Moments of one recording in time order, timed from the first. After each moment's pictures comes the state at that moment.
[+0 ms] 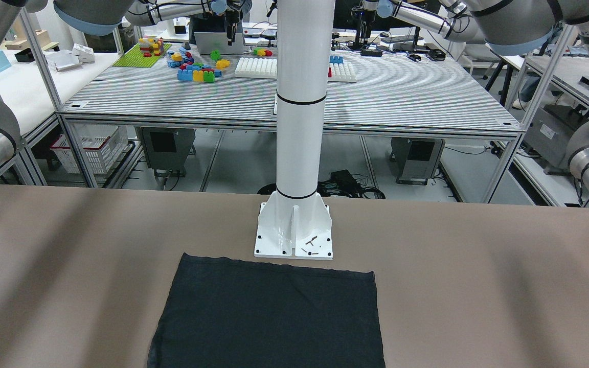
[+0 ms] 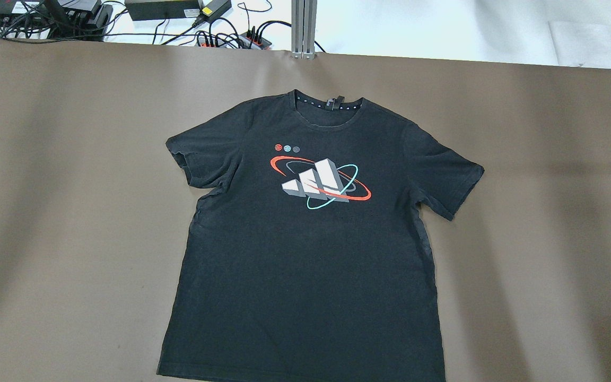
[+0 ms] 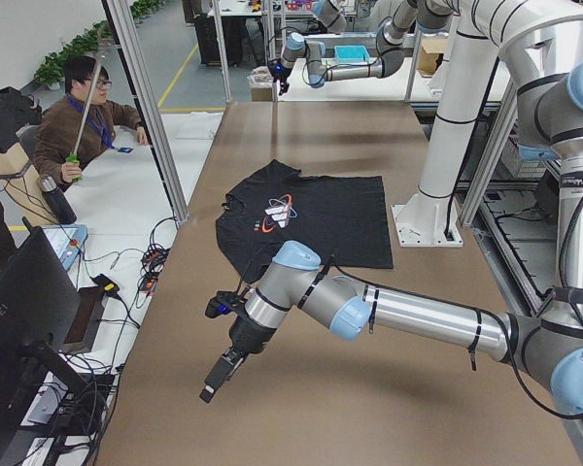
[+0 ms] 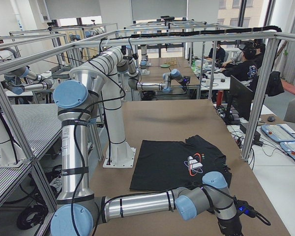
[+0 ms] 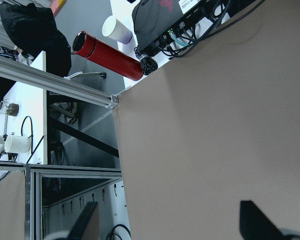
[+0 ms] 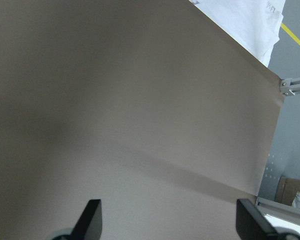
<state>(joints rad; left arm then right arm) -1.46 -1.65 -1.72 -1.94 -1.63 -0.02 1.46 -1.42 1.56 -1.25 1.90 -0.10</state>
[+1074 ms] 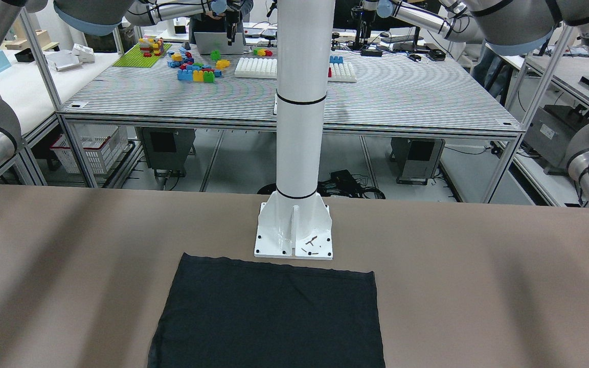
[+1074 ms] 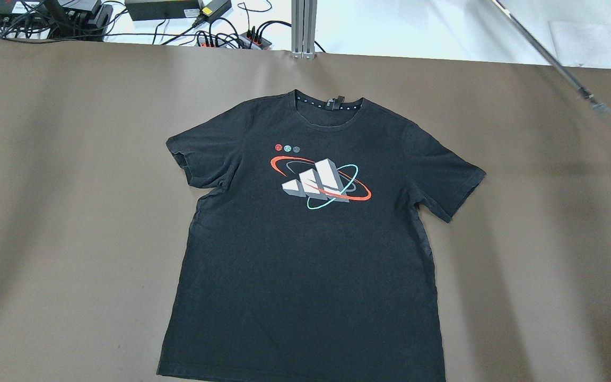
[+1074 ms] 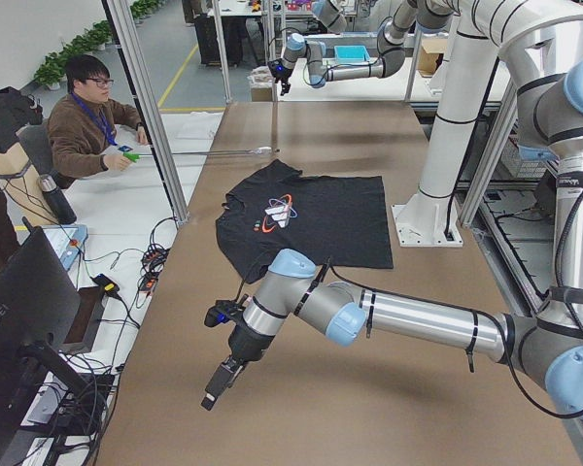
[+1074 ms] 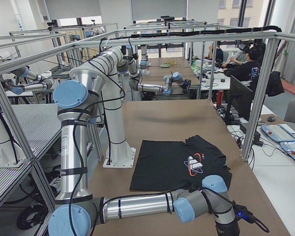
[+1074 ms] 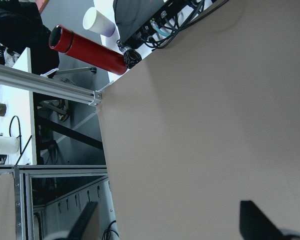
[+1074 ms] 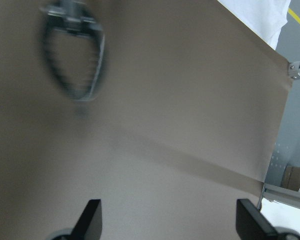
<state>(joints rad) -1.40 -1.67 -1.67 -1.94 -1.63 -0.02 1.47 -1.43 1.56 -1.28 1.91 -0.10</state>
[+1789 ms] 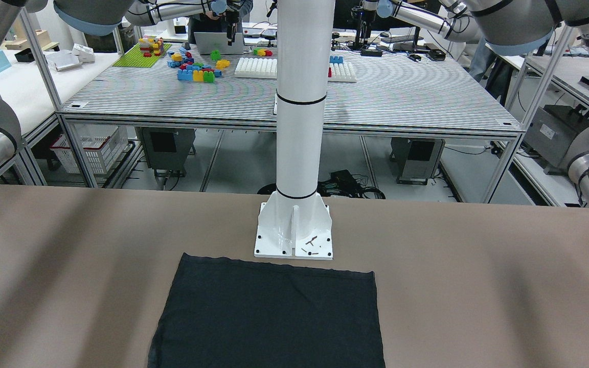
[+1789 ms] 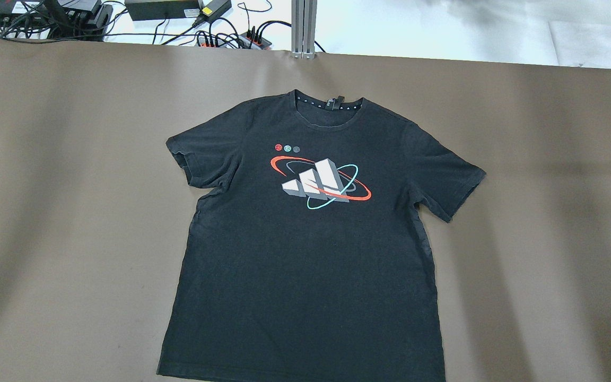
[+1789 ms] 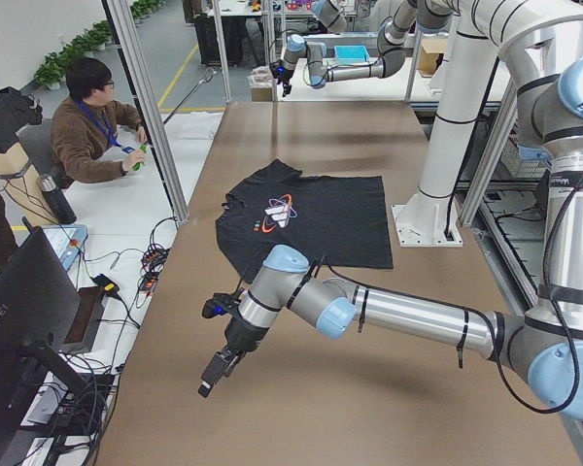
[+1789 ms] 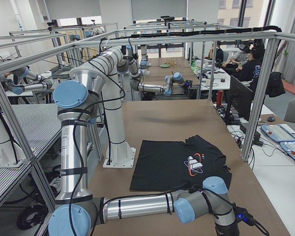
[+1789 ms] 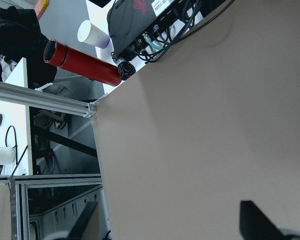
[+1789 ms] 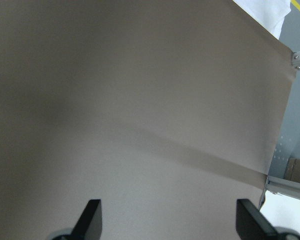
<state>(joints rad) -1.39 -1.69 -1.66 -1.94 -1.63 -0.02 1.47 -1.43 1.55 -1.29 1.92 -0.09</state>
